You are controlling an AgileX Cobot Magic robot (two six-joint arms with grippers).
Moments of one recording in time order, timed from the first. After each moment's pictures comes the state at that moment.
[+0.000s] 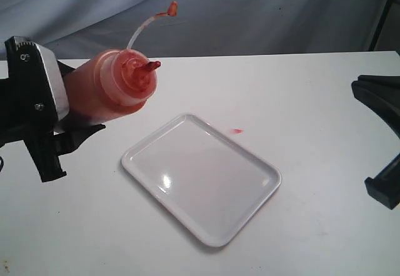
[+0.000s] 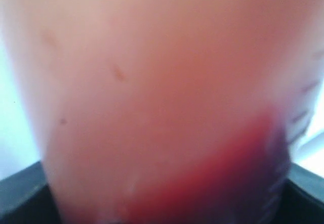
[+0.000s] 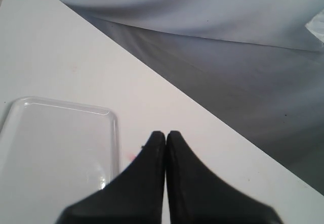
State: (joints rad) left arm -0.27 1.26 -0.63 1.63 -0.30 -0.53; right arm 0.57 0.71 -0.51 -0.48 0.17 0.08
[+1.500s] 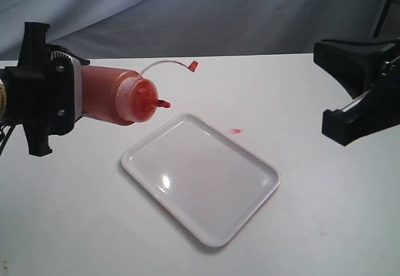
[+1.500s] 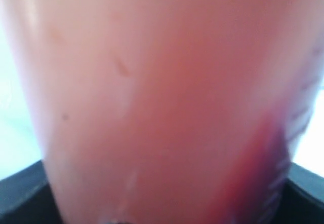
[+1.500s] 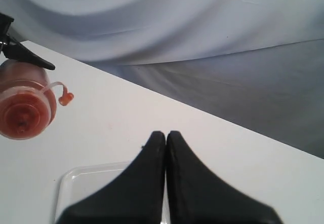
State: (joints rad) left arm -0.27 1.39 -0.72 1.63 -0.13 -0.15; right arm 0.57 0.86 -0.59 -0.18 0.00 0.09
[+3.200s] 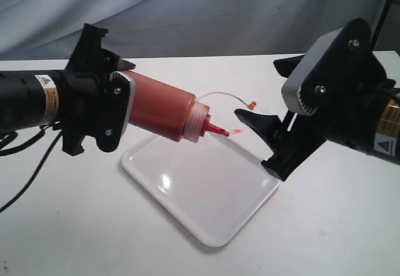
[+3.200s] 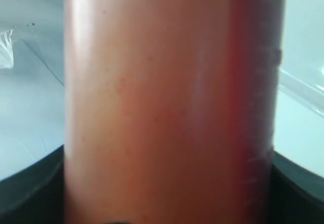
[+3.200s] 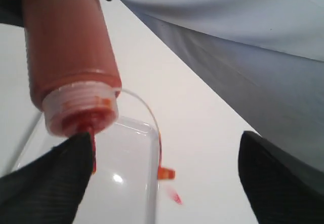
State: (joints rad) left arm -0.51 1.45 -0.78 1.60 0.03 -0.01; right arm 0.58 1.17 -0.59 -0.53 -0.18 0.06
